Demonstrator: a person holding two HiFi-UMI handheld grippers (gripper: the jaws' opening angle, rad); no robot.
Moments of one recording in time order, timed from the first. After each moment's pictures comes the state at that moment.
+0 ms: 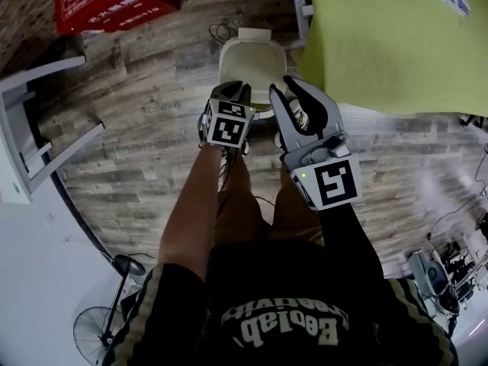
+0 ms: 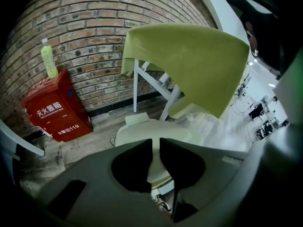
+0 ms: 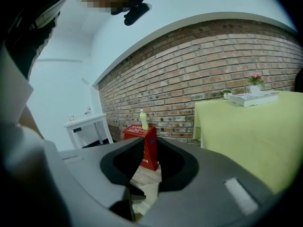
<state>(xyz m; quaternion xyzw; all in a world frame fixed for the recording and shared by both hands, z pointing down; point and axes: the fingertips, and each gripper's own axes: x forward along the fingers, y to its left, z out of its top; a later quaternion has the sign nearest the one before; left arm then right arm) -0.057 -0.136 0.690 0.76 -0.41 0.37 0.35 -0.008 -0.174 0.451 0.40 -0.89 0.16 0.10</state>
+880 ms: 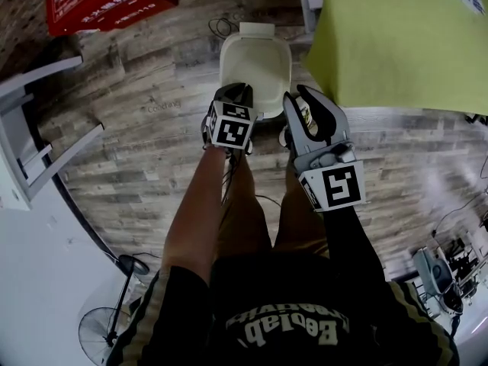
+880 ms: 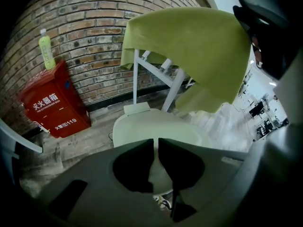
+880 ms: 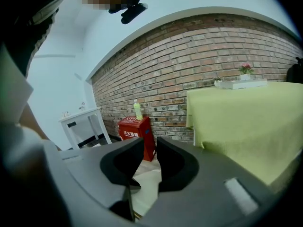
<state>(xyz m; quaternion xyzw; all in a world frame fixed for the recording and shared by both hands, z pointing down) -0.061 -0.123 0.738 0.75 -0.40 0.38 0.36 0.011 -0.157 0.516 0.43 -0.87 0.19 0.13</state>
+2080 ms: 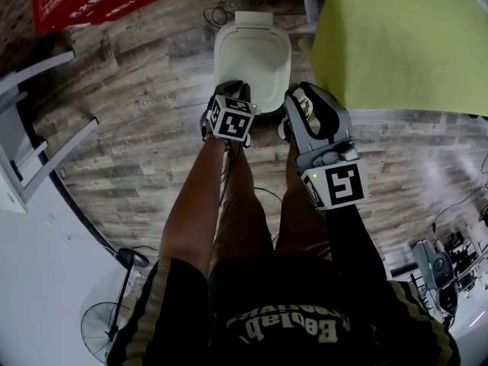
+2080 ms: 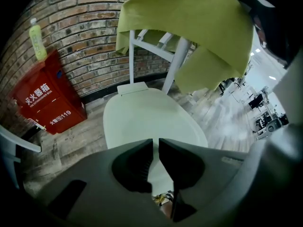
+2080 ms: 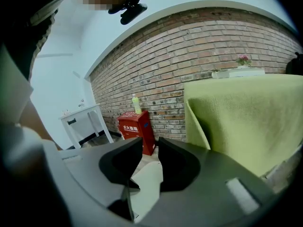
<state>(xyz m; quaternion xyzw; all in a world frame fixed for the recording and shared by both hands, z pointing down) -0.057 -0.097 0.806 0.73 -0.38 0.43 0.37 0.024 -0.151 0.555 0.43 -0.87 0.21 0.14</state>
